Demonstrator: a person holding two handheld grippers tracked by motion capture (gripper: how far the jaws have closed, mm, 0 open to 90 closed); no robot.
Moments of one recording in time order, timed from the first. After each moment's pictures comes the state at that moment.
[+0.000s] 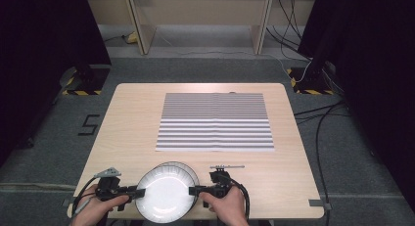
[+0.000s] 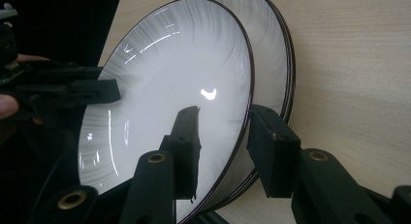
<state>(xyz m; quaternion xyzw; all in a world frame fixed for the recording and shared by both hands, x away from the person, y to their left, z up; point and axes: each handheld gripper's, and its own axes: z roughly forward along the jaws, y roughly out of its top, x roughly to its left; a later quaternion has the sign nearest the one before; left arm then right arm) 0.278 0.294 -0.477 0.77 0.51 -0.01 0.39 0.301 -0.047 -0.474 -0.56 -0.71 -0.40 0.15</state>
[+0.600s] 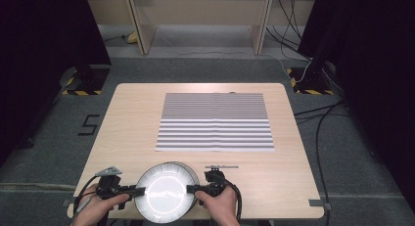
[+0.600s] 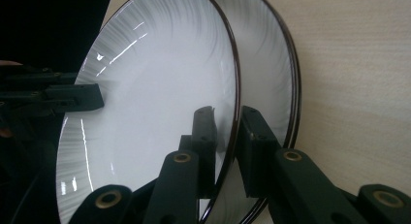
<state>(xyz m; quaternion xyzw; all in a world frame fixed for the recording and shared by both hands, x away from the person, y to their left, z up) 0.282 0.292 -0.473 0.76 0.51 0.00 0.39 0.309 -0.033 -0.489 -0.56 -0.71 -0.40 0.13</state>
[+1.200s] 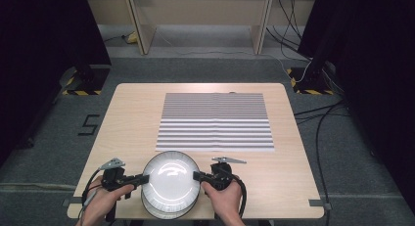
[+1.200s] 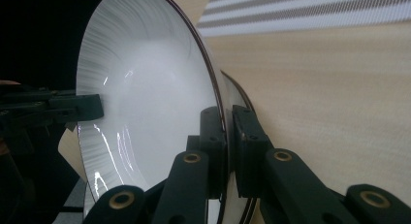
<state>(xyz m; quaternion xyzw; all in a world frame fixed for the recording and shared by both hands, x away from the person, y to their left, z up) 0.299 0.281 -0.463 0.74 0.50 0.04 0.44 0.319 -0.046 -0.470 -0.55 -0.70 -0.46 0.04</state>
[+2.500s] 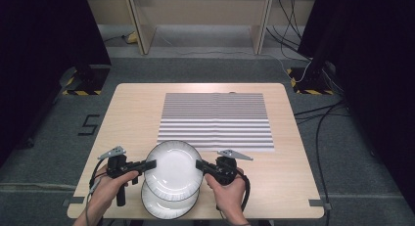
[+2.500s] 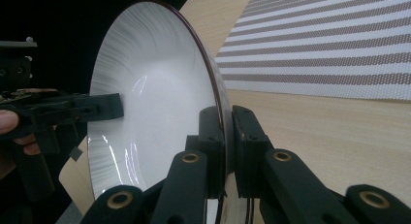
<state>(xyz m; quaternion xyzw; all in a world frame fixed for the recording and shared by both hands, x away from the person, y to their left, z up) 0.330 0.277 -0.461 0.70 0.48 0.02 0.53 0.327 -0.056 -0.453 -0.51 -0.68 -0.52 -0.01</state>
